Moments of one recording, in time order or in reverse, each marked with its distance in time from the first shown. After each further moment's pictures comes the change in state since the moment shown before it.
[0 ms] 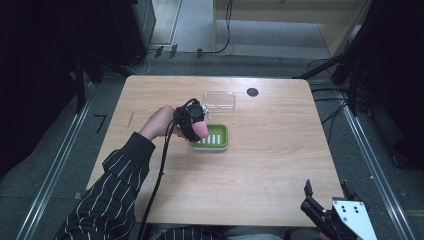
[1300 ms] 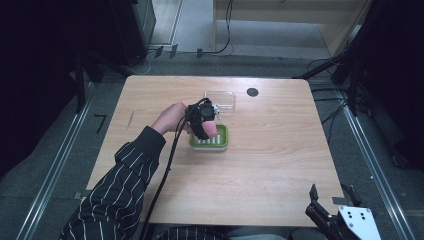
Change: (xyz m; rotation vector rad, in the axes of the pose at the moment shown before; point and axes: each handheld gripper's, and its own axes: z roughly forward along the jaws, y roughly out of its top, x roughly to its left) left arm 0.007 0.029 0.021 0.020 -0.009 0.108; right arm -0.007 -0.004 -0.009 0.010 -0.034 0.006
